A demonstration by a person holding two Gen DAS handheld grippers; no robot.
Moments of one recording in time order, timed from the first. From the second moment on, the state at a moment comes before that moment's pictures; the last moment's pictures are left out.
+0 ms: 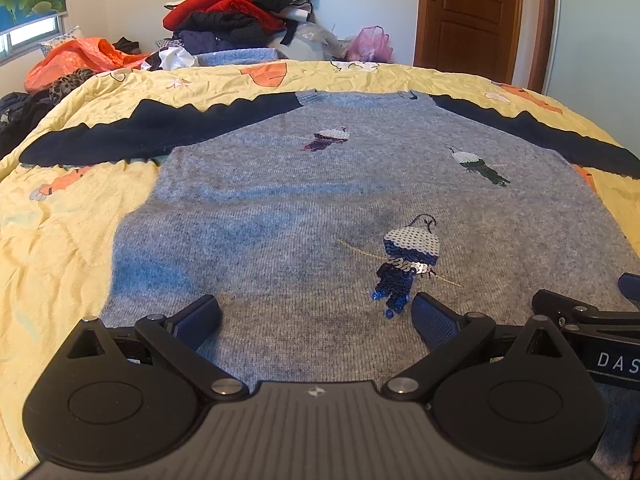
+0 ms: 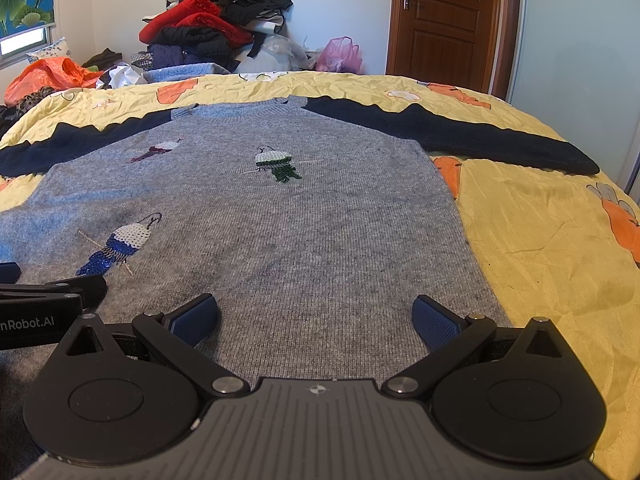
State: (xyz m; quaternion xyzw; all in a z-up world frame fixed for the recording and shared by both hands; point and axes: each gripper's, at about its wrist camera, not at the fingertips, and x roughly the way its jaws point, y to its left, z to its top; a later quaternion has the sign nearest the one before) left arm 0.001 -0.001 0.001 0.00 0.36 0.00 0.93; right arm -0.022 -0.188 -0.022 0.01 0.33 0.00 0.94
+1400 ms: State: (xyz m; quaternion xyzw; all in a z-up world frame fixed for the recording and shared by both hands) left arm 0.001 -0.001 0.000 0.01 0.36 0.00 0.93; right arm -0.022 -0.188 -0.022 0.01 0.33 0.00 0.94
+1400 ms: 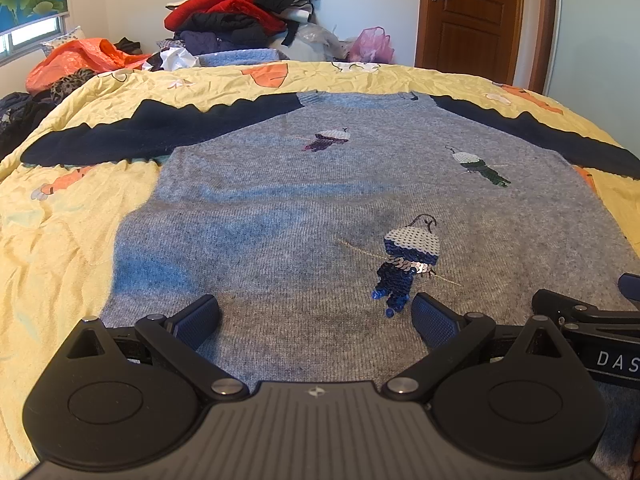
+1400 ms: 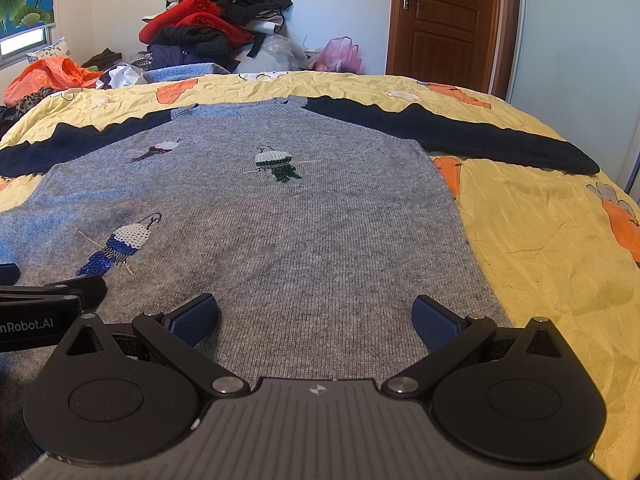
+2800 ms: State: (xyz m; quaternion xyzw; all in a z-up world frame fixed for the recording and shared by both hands) left arm 0.052 -0.018 0.000 0.00 0.35 -0.03 0.94; right arm 0.124 -0.596 -0.037 0.50 0.19 -0.18 0.82
